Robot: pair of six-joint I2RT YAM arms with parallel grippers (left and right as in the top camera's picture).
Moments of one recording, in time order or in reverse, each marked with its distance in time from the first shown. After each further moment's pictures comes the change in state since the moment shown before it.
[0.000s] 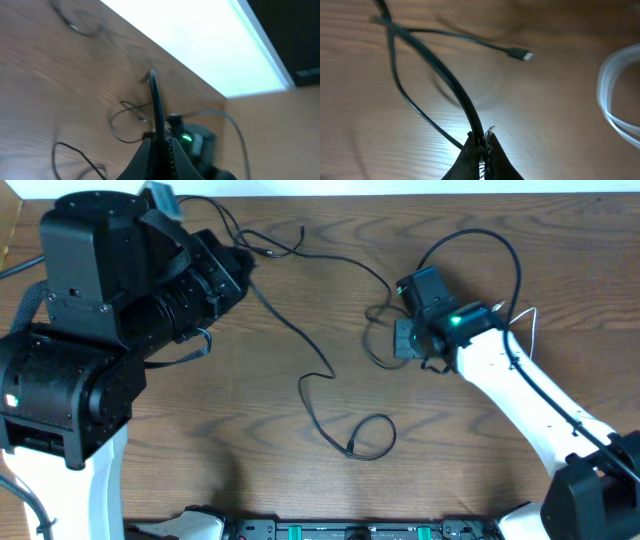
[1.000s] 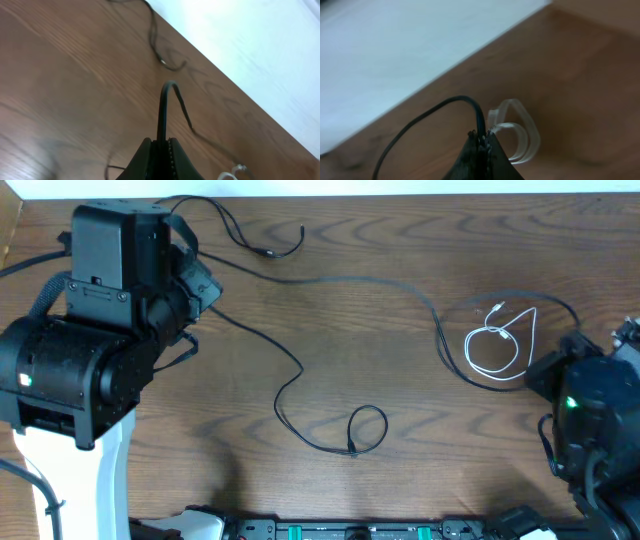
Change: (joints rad) left arm 0.000 0.029 0.000 -0.158 -0.403 0.001; right arm -0.031 -0.780 0.003 -0.244 0.691 0.339
